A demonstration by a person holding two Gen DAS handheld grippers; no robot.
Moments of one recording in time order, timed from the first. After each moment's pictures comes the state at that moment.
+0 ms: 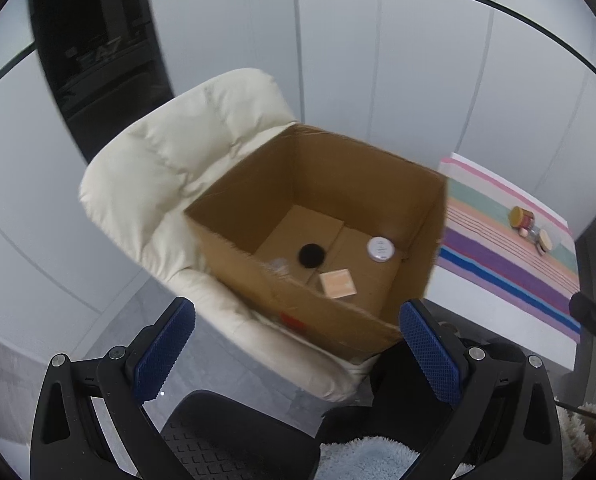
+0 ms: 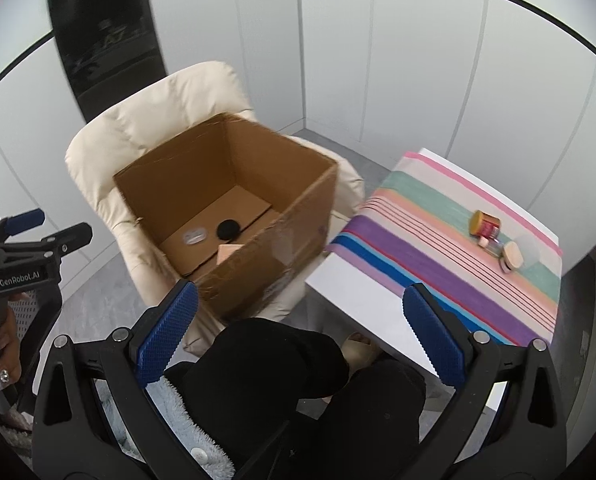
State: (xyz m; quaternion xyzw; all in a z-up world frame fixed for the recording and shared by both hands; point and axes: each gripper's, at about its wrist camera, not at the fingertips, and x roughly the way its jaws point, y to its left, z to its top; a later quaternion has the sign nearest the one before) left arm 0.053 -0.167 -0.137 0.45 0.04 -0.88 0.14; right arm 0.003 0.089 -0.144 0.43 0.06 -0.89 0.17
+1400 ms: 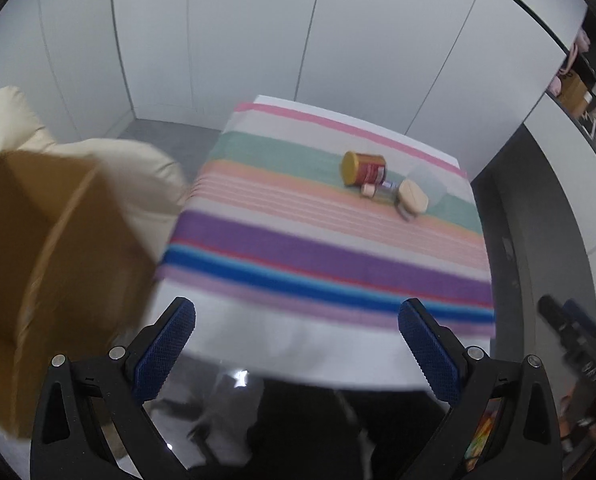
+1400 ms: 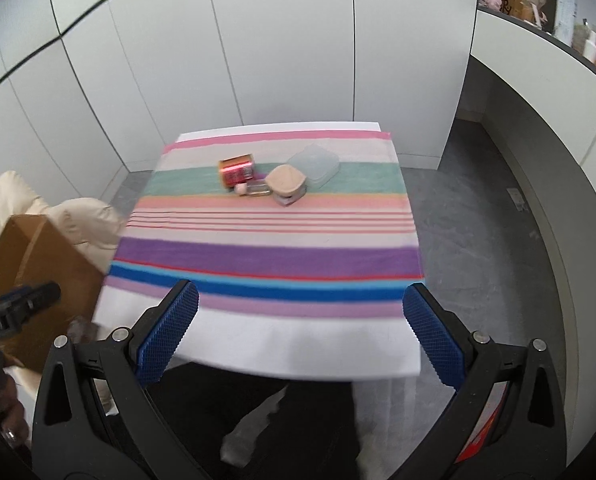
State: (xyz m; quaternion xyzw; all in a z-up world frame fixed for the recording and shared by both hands) left arm -0.157 0.134 -0.240 0.51 0.06 -0.85 -0.08; right arm -0.045 0.428 -0.235 0.44 -0.09 -0.89 -0.10
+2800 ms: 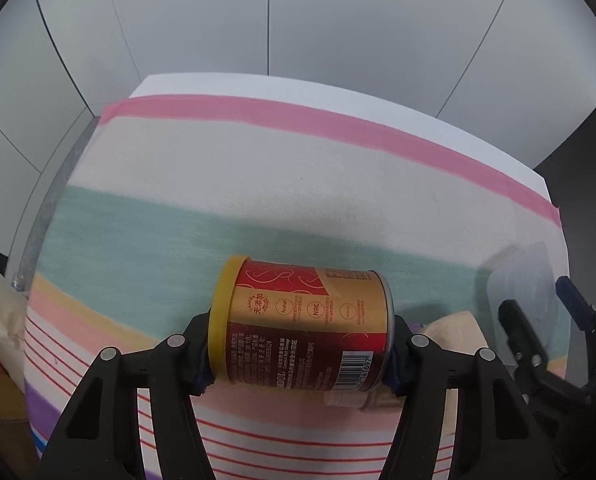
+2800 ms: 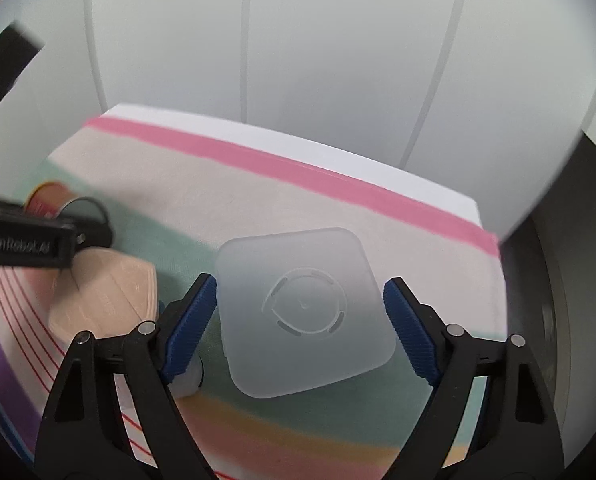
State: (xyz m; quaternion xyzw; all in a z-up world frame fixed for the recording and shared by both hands) left arm -0.422 0.281 -0.401 0.56 0.00 -0.82 -0.05; right arm -0.333 0.484 -0.418 0.42 0.03 -0.90 -0.04
